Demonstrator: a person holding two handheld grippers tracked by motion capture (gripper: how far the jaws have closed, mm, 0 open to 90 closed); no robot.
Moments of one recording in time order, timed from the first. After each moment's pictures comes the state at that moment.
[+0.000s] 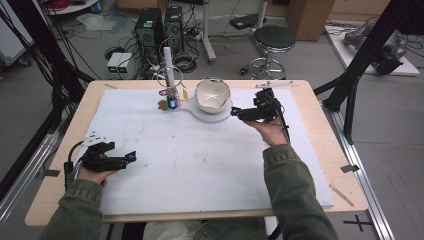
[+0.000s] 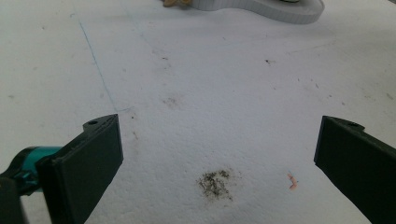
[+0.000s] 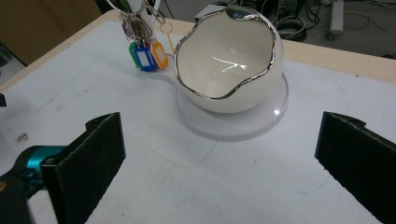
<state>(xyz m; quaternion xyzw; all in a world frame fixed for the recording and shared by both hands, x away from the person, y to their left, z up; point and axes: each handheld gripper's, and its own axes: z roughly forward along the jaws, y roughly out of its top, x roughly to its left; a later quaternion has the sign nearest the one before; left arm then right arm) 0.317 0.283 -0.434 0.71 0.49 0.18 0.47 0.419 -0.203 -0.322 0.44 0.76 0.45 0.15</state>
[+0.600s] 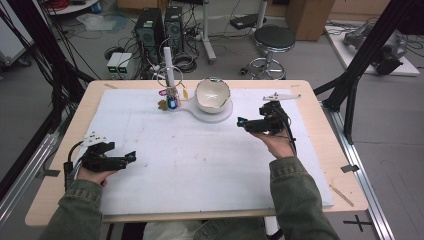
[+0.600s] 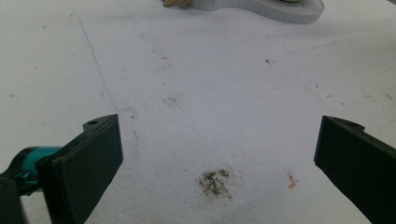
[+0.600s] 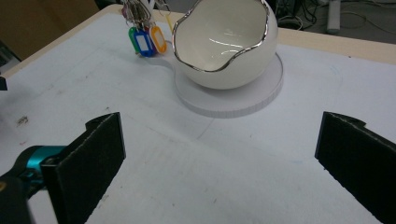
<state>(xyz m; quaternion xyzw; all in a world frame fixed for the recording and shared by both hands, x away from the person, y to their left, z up) 0.316 0.283 -0.434 0.71 0.49 0.18 0.47 0.393 -0.222 -0.339 0.44 0.76 0.46 0.15</state>
